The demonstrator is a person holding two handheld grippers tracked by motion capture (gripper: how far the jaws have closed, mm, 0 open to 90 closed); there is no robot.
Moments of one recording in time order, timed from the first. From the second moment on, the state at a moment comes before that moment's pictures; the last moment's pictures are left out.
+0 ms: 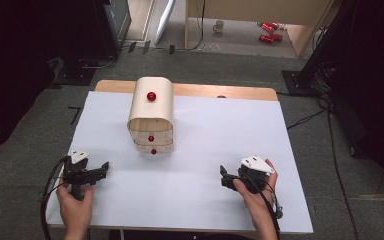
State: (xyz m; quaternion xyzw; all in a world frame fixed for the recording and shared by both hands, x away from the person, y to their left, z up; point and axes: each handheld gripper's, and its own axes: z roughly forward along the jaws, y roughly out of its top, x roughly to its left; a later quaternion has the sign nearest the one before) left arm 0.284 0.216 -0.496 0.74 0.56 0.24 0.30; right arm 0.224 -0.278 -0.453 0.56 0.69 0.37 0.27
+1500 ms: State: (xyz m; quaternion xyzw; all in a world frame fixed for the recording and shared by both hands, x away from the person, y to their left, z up) left arm 0.284 0.216 -0.496 0.74 0.56 0.24 0.30; right arm 0.188 -0.399 -0.504 0.65 0.64 0.29 0.28
